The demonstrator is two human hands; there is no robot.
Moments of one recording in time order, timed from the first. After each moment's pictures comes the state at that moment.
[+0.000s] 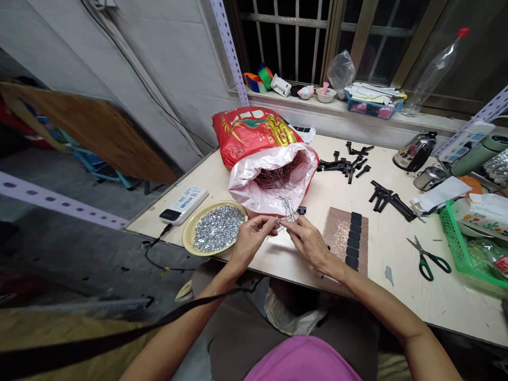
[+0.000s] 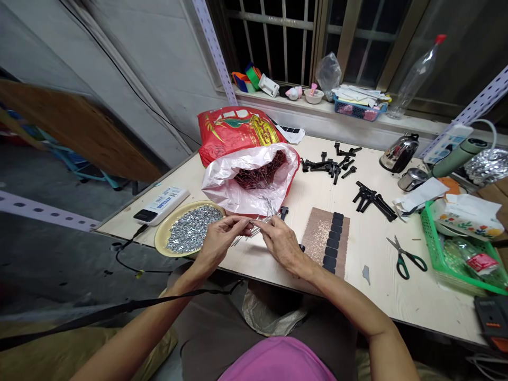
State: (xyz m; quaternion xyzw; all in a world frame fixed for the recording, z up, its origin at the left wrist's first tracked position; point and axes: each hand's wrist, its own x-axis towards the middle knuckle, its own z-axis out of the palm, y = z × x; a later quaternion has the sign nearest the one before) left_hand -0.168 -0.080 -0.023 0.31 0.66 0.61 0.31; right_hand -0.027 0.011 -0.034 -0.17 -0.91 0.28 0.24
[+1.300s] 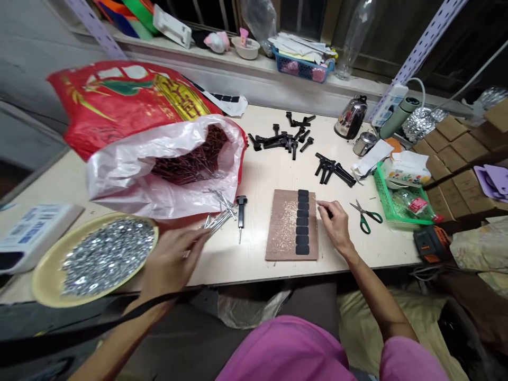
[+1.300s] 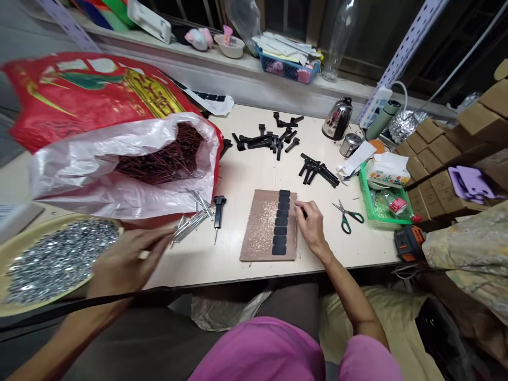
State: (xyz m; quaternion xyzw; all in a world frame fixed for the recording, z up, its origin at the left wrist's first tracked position) left_hand -0.168 -0.092 -0.048 0.63 0.68 0.36 -0.07; right_hand 0.134 0.061 -0.045 -0.47 -0.76 0.21 0.40
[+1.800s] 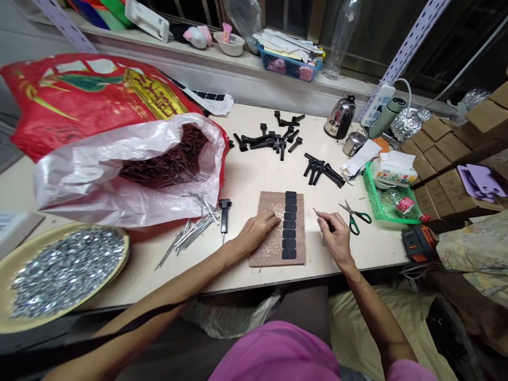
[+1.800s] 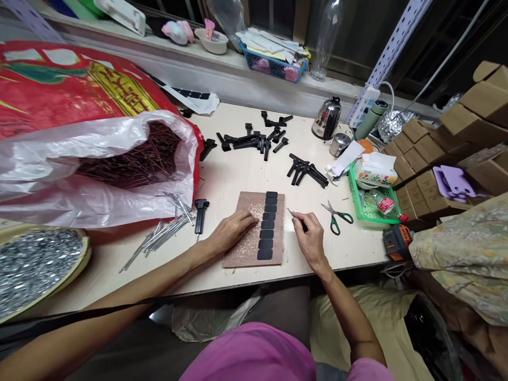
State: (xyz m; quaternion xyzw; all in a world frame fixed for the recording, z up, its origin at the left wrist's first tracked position) left_hand -0.070 0.022 -0.098 0.81 0.53 0.20 0.13; right_hand 0.168 0.039 -0.042 -0.49 -0.73 0.21 0.41
